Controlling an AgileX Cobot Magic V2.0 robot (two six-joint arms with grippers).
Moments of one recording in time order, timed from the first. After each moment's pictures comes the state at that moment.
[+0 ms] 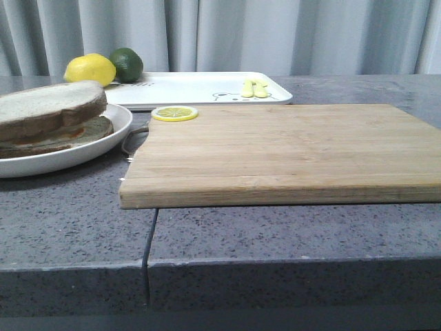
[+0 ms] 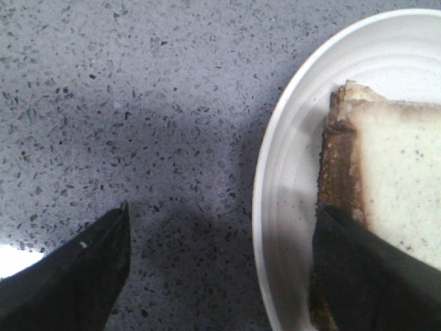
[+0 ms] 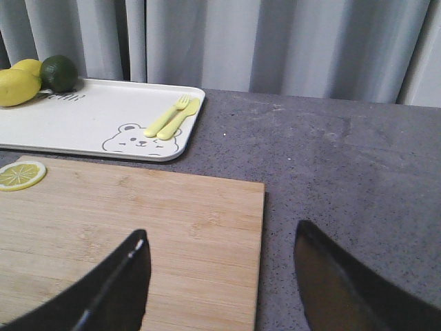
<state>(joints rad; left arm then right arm) 0.07 1.32 -0.82 -0.31 0.59 -0.10 0.25 0.42 -0.46 -0.09 0.27 0.12</state>
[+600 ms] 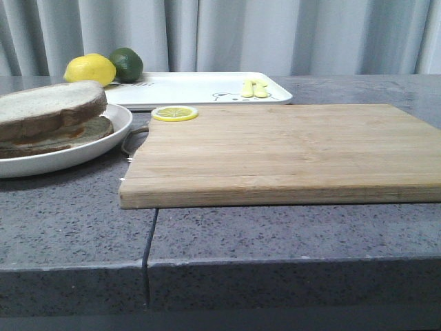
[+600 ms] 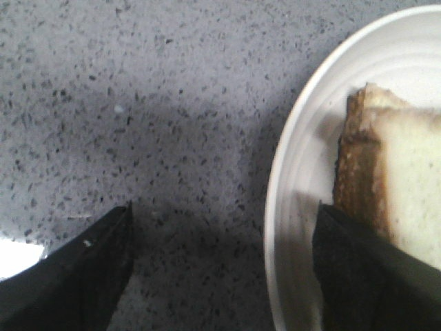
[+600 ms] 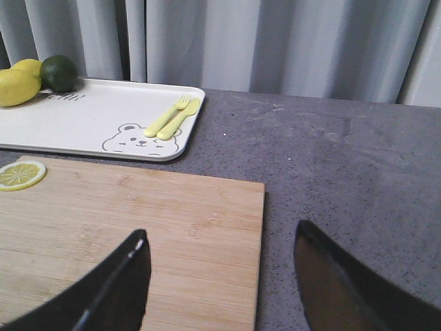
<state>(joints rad) 0.07 1.37 -0.83 -0.31 0.57 -0.10 0.25 0.42 -0.46 -0.09 0.27 0.12</state>
